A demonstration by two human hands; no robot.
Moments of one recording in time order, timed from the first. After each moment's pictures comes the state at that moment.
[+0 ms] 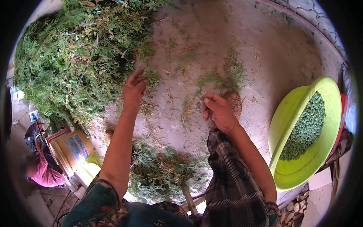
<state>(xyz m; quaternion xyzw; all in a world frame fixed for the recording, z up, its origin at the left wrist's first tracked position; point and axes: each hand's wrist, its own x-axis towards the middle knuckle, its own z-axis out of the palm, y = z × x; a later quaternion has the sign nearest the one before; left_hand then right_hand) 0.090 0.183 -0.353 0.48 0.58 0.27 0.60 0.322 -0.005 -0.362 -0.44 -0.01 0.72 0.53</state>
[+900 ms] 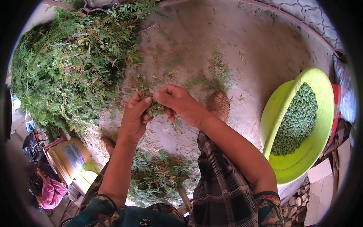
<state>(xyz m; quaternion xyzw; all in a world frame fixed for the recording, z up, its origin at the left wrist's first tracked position) 0.140 0.119 -0.257 0.28 0.48 0.21 0.80 0.300 0.059 -0.296 -0.38 -0.14 0.77 0.48</state>
